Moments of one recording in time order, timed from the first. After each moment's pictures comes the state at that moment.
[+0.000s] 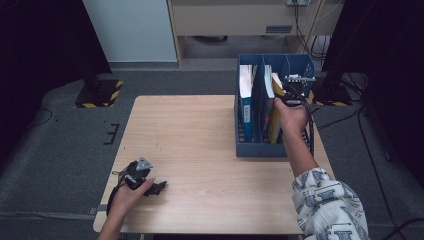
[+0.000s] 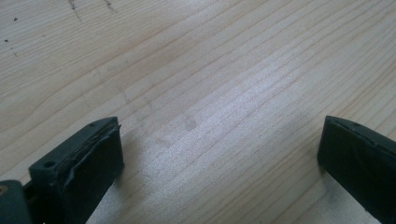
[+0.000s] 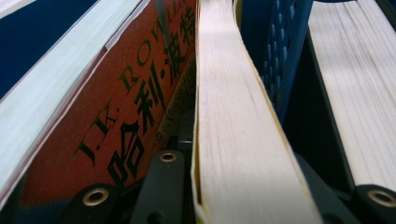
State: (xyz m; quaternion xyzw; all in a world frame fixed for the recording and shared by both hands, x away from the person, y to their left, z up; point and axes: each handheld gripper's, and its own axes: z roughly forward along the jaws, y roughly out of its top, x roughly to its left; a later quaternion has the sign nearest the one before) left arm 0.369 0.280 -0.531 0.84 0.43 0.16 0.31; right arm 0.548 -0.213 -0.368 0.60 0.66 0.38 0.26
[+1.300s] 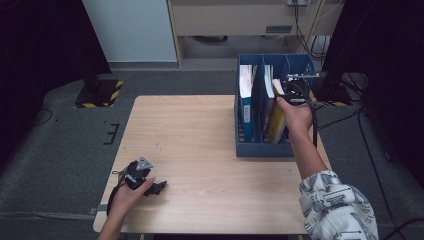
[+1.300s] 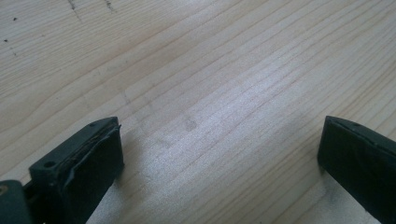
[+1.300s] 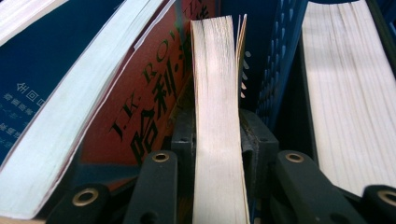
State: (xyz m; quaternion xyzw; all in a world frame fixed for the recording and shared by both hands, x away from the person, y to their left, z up) left arm 0.369 0.280 -0.531 0.84 0.43 0.15 0.30; right arm 0.540 -0.219 -0.352 0.59 0.68 0.37 0.24
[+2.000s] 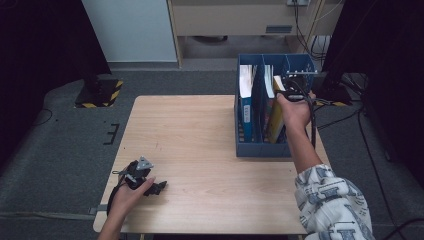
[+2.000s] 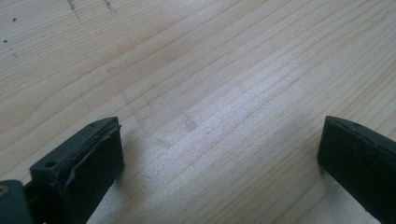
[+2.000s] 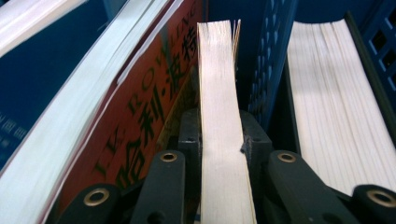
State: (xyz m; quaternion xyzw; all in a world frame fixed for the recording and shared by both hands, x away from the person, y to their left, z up) left arm 0.370 0.279 -0.530 0.84 0.42 0.15 0.30; right arm 0.551 -0.216 -0.349 0.60 0.66 0.36 0.26
